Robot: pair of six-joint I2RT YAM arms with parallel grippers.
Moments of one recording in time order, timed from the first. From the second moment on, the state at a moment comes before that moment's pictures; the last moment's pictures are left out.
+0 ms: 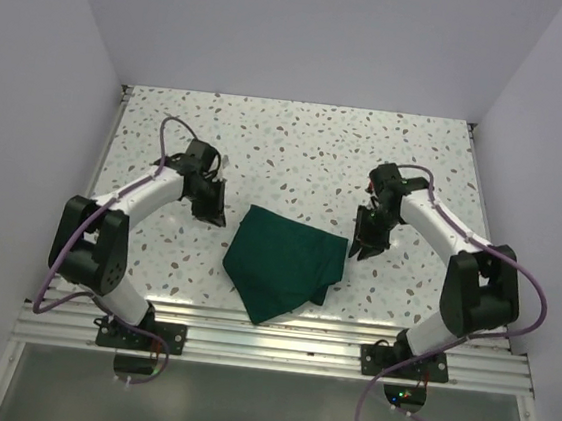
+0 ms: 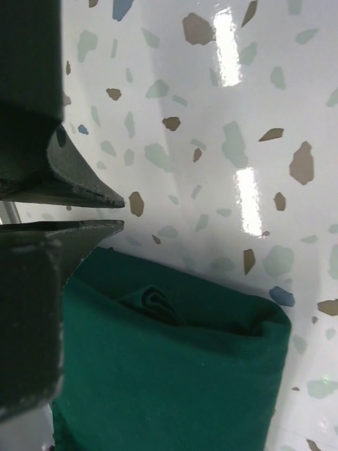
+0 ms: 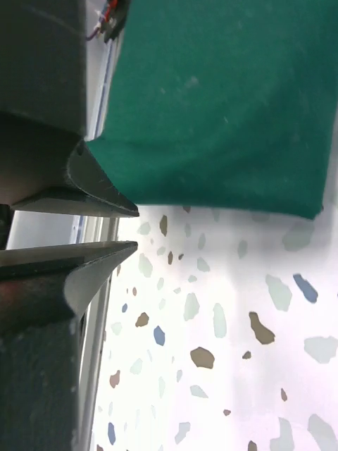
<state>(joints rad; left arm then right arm) -0.28 1.59 1.06 -0.66 0.24 -0.36 0.30 1.56 1.13 -1.01 -0.22 0.46</state>
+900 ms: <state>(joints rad) -0.30 1.50 0.96 -0.66 0.25 -0.44 0.36 2.11 1.63 -1.02 -0.22 0.39</state>
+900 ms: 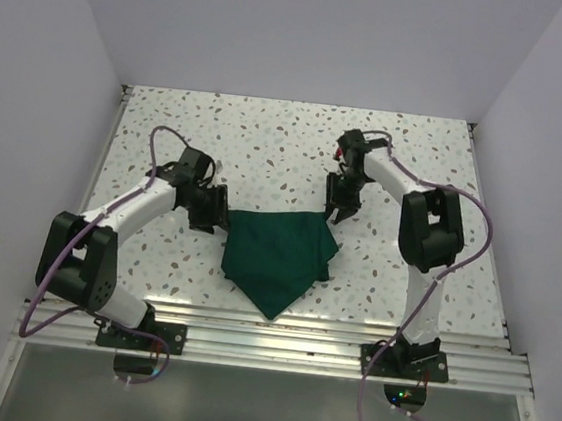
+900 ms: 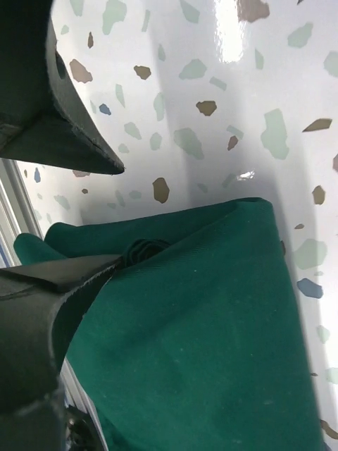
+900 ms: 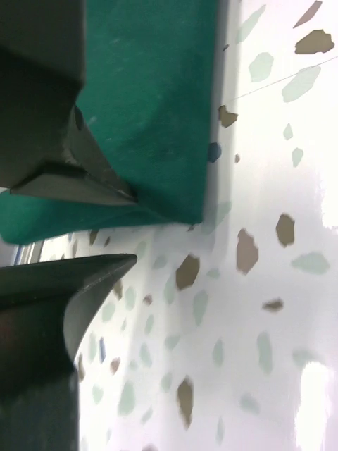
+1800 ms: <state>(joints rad) -0.10 1.52 0.90 -0.41 0.58 -0.47 0.24 1.77 1.17 -0.81 -0.76 0.31</state>
